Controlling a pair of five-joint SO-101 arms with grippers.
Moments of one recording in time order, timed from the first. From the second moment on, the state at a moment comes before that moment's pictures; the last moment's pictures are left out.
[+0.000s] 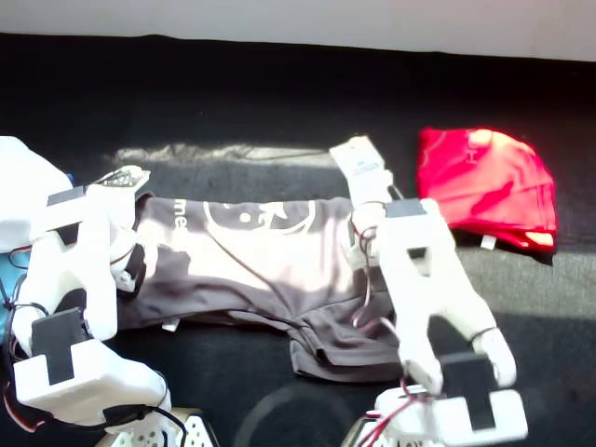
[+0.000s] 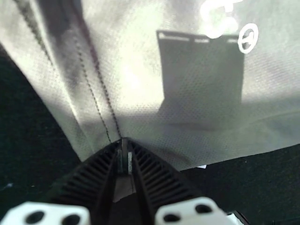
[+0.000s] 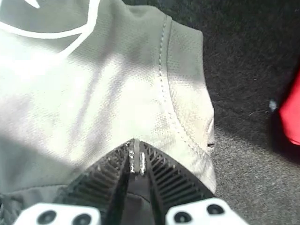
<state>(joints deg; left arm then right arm) -26.2 2.8 30.9 73.1 -30.5 -15.7 -5.9 33.5 54.8 15.6</state>
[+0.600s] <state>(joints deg) -32.8 13.6 24.8 74.0 -35.6 -8.2 12.1 7.5 69.1 14.6</state>
